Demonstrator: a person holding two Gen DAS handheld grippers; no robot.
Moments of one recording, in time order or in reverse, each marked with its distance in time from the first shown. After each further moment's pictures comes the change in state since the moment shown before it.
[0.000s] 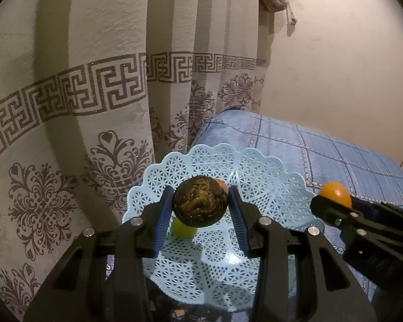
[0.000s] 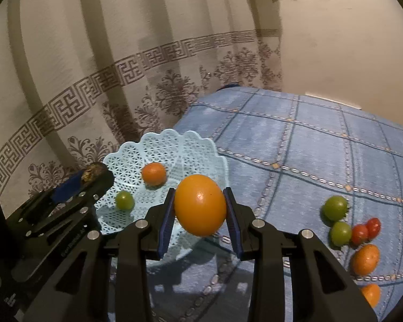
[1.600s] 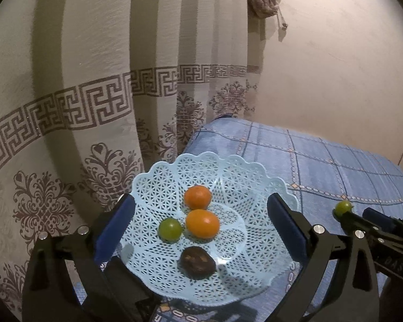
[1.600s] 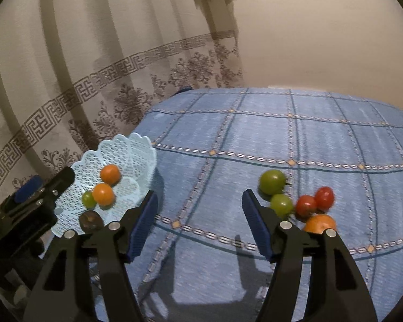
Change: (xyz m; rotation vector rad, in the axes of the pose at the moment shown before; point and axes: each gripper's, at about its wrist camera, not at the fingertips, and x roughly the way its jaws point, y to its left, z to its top) left arm -0.018 -0.025 0.000 0.037 -0.048 -0.005; right arm -0.042 -0.074 -0.030 0.134 -0.049 -0.126
